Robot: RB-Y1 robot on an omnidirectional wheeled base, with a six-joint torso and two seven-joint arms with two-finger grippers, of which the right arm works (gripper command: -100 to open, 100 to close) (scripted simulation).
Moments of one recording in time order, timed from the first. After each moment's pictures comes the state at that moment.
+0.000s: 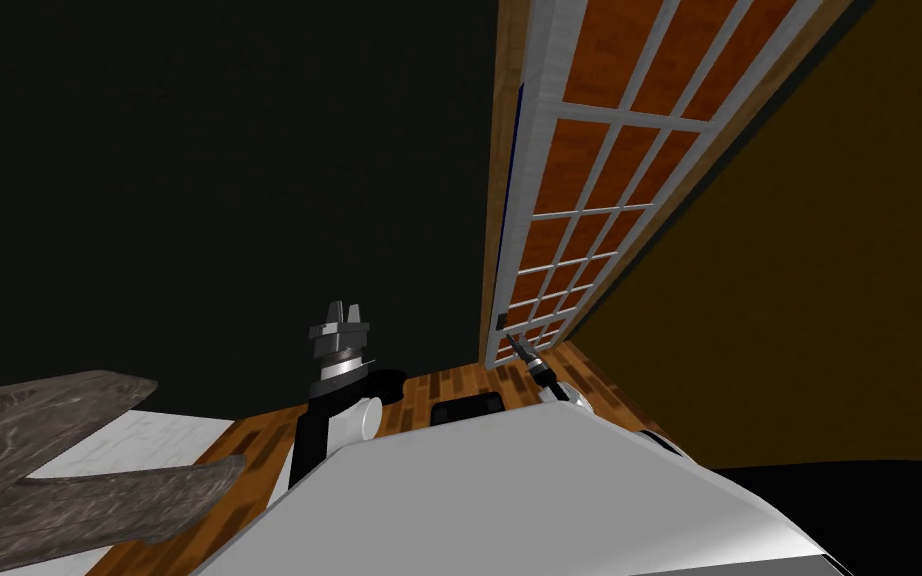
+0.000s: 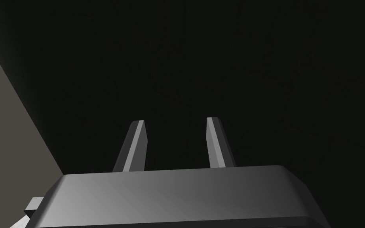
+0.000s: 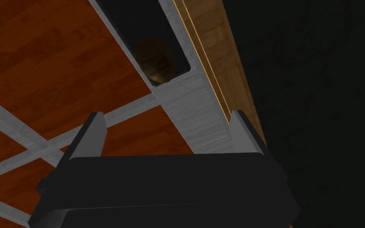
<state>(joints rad) -0.01 -0.28 -0.01 -0.62 0.15 -1.00 0.73</state>
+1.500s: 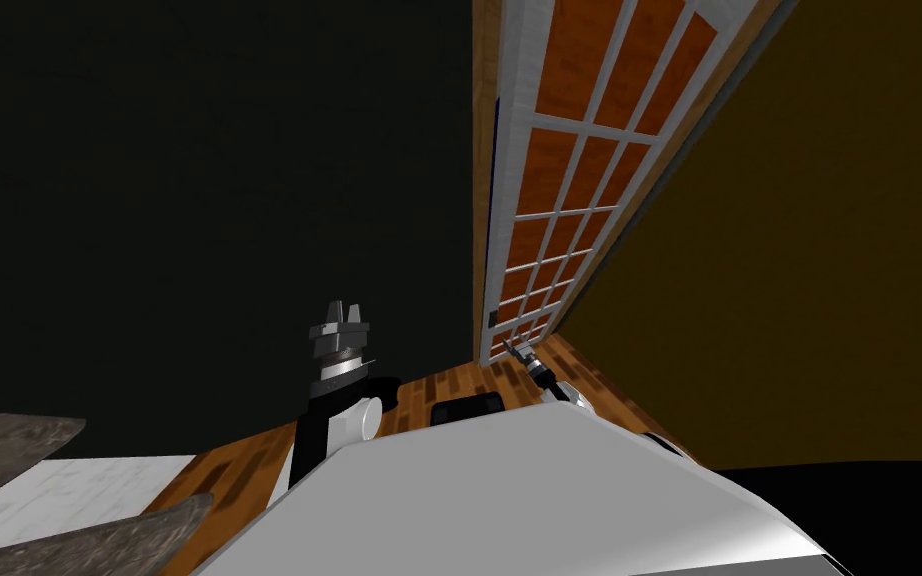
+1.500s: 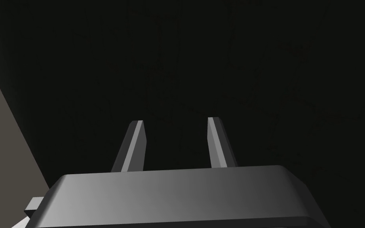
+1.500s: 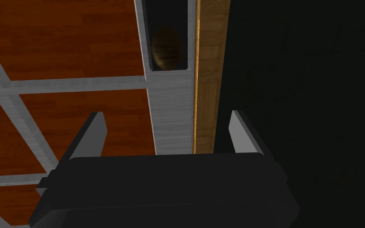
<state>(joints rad) 0.00 -0.28 -0.02 -0.64 0.27 -1.02 1.10</state>
